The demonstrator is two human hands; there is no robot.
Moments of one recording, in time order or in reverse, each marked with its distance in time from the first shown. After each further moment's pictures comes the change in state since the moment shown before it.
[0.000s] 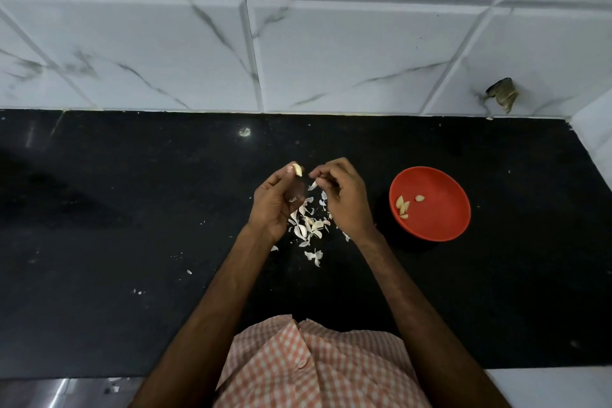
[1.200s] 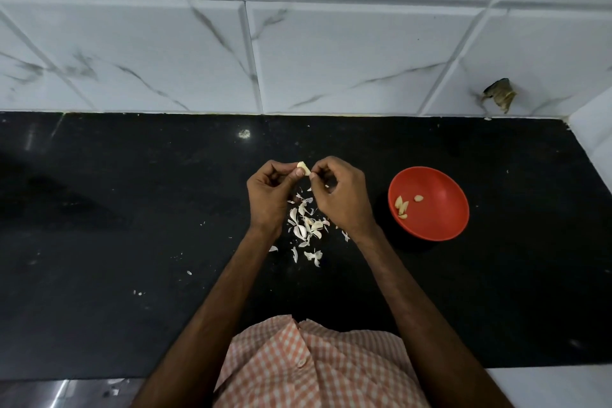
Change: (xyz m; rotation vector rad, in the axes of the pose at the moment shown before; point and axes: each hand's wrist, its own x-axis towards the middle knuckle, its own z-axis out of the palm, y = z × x) left_hand 0.006 -0.007 -0.004 0.306 0.014 0.502; right_hand 0.008 -0.016 -0.004 -0.046 0.039 -0.040
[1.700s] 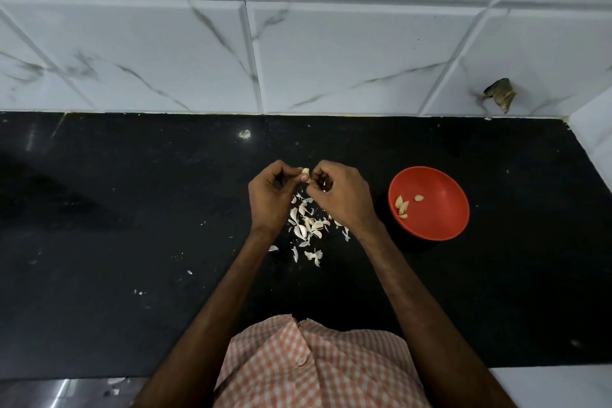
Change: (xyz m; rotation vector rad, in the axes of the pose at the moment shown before) left_hand 0.002 -0.005 -0.005 0.350 -0.044 0.210; right_hand 0.003 0.001 -0.004 -0.215 -0.184 0.099
